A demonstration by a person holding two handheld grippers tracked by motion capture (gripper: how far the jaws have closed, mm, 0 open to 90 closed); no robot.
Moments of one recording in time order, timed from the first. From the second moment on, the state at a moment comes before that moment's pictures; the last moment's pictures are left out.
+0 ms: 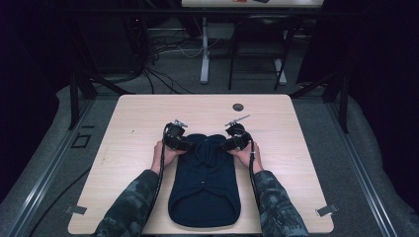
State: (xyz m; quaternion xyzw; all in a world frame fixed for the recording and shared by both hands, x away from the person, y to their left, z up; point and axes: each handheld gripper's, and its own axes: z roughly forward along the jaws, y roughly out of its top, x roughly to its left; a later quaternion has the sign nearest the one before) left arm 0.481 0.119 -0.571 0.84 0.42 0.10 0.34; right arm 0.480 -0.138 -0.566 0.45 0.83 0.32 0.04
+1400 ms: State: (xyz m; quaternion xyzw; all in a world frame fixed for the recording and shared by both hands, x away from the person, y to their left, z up) left arm 0.454 0.131 -0.517 0.86 0.36 0.10 0.36; right arm 0.432 -0.125 -0.511 0.36 0.83 0.38 0.18
